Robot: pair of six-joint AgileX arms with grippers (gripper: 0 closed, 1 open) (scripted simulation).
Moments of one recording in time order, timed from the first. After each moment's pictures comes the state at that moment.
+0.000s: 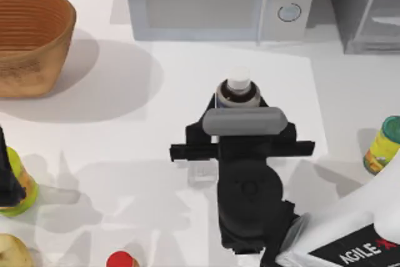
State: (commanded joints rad) left arm 0.00 0.00 0.00 0.00 0.00 0.00; right arm 1.04 2.01 0.72 1.24 1.06 0.02
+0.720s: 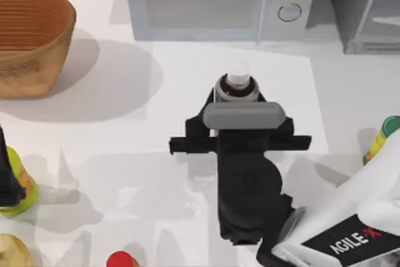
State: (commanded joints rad) left arm 0.00 0.00 0.00 0.00 0.00 0.00; right arm 1.01 2.06 0.75 1.29 1.03 0.02
